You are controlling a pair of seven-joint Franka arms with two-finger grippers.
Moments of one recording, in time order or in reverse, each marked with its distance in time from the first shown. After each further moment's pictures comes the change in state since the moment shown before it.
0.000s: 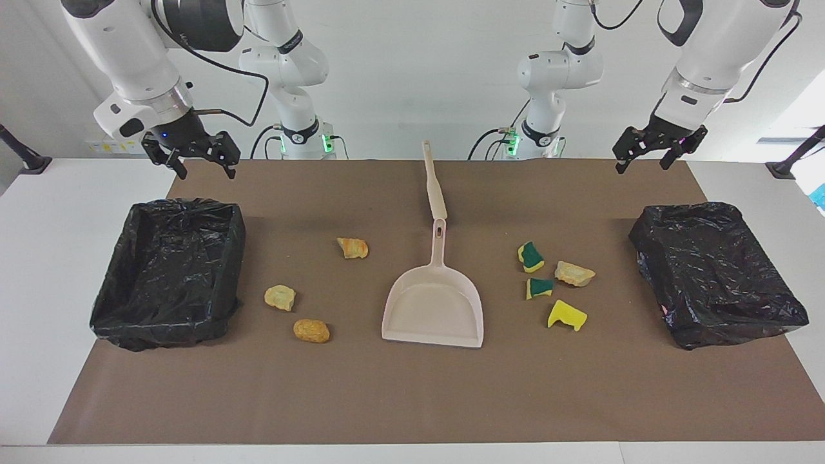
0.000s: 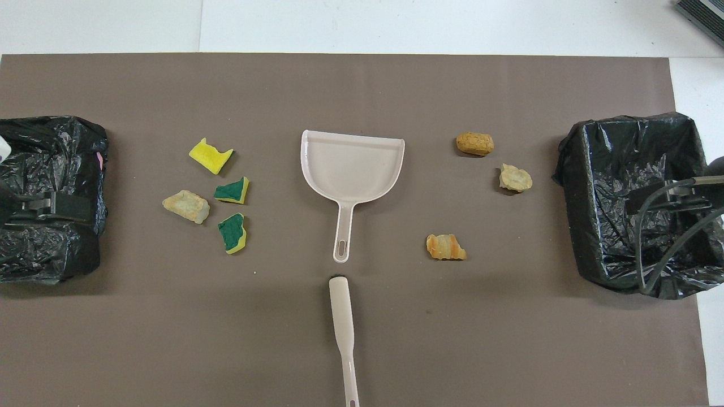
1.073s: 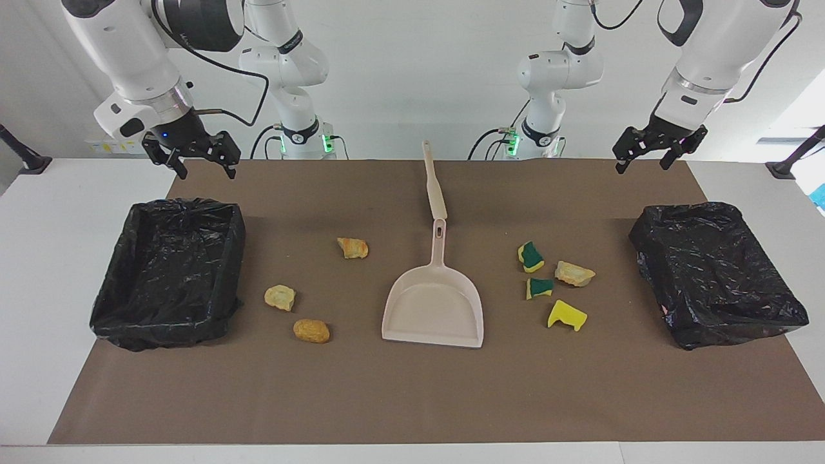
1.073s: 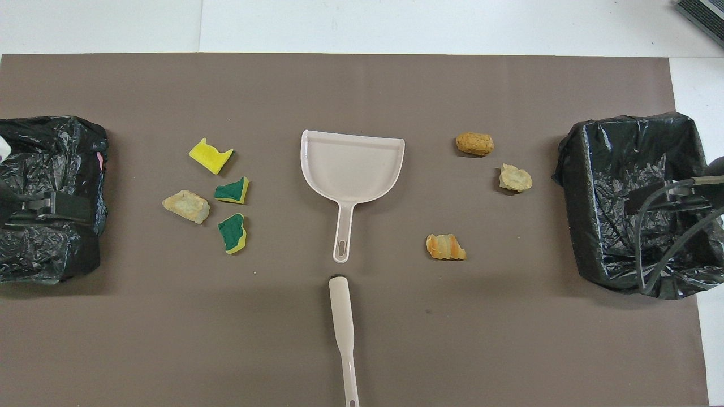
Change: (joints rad) left arm 0.000 0.000 0.000 0.000 0.000 0.000 0.000; right arm 0.000 -0.001 0.001 0.000 0.000 0.000 0.000
